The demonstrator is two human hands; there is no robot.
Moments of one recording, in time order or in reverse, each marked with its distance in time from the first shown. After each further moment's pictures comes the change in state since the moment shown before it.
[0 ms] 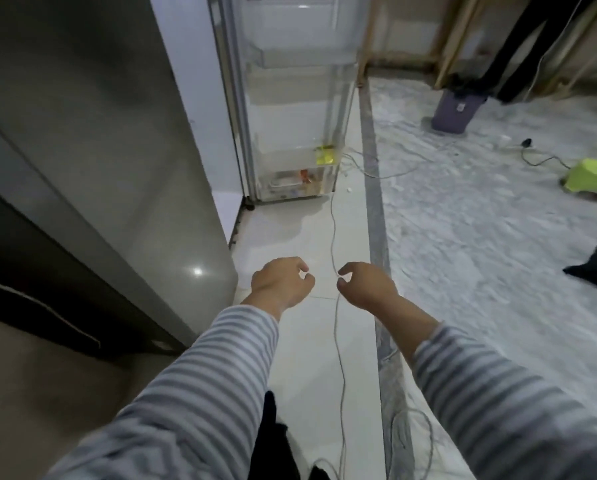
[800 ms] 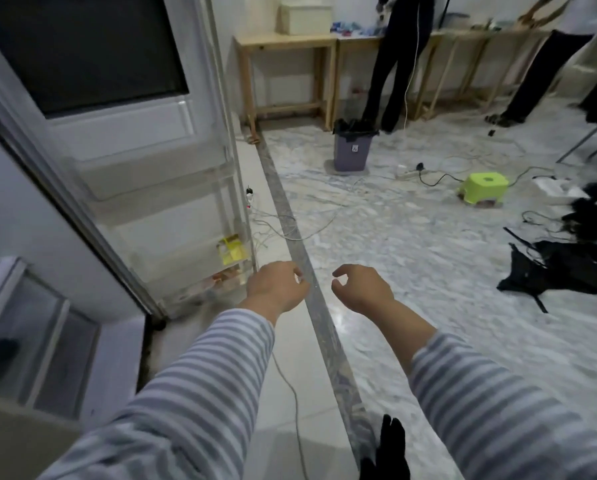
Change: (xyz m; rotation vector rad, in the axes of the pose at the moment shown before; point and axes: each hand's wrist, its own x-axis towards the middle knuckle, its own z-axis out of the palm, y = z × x) left_hand 0.345 0.256 -0.046 0.229 -0.032 0.382; right_hand 0.294 0.108 -0.206 0.211 0.233 0.242
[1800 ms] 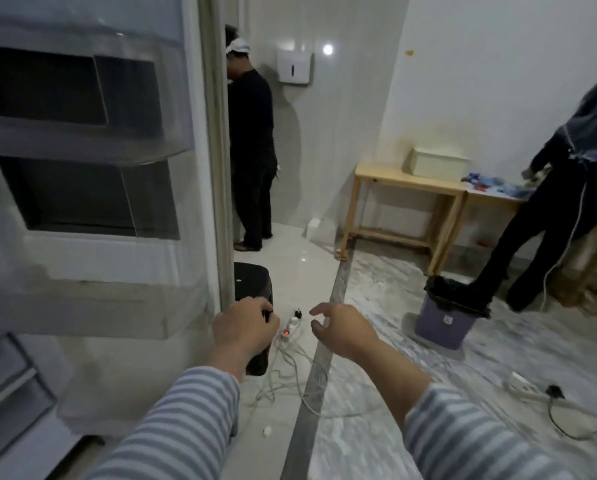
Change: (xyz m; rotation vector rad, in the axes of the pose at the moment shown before) left_hand 0.413 0.123 -0.142 -0.131 0.568 -0.492; right_hand 0.487 -0.074 -0.238 -0.144 -0.092 -0.737
